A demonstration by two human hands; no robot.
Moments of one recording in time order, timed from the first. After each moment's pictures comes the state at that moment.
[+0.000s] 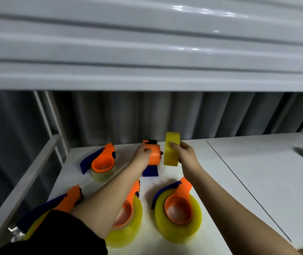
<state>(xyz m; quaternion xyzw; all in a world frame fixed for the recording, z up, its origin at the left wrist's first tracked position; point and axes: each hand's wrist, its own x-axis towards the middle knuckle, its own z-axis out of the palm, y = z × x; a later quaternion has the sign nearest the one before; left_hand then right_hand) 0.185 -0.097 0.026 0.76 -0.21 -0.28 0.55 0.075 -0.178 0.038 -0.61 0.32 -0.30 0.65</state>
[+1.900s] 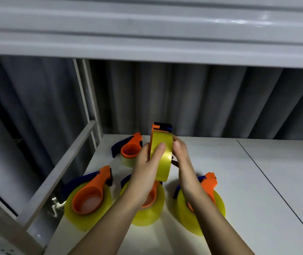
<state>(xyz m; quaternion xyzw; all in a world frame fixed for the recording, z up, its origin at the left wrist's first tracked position) 0.110 0.028 0.060 0.61 -0.24 -0.17 0.73 0.061 -0.060 0.045 -0.67 0.12 -0.27 0.68</state>
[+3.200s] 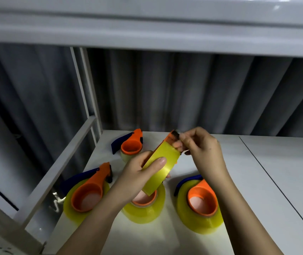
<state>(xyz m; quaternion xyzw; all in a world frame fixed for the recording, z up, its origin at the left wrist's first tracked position) 0.120 0.061 0.057 0.65 -0.34 -0.25 0.63 0.054 -0.104 0.070 -0.81 0.18 -0.35 0.44</state>
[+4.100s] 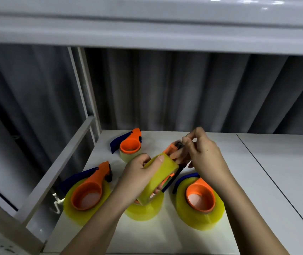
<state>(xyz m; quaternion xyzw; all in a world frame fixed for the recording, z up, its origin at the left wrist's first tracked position) 0.108 0.051 0.060 0.73 -0.22 -0.23 0.60 0.037 -0.098 0.078 -0.87 0.24 -0.25 0.35</state>
